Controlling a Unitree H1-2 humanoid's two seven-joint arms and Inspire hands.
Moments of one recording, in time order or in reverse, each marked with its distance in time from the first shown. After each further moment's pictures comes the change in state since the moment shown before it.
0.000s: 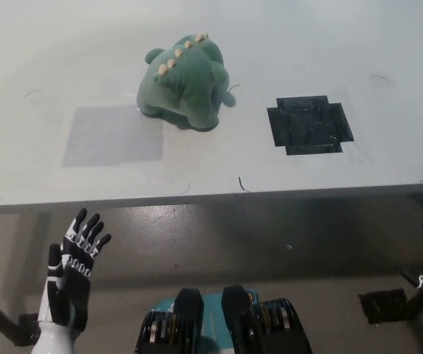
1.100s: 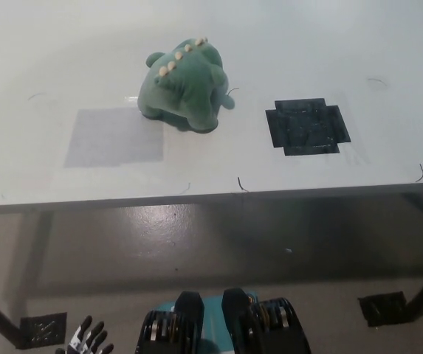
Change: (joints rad) left_arm 0.375 -0.003 -0.059 -0.045 -0.004 -0.023 -0.034; right_arm 0.434 0.024 0.024 -0.066 -0.023 -0.120 0.017
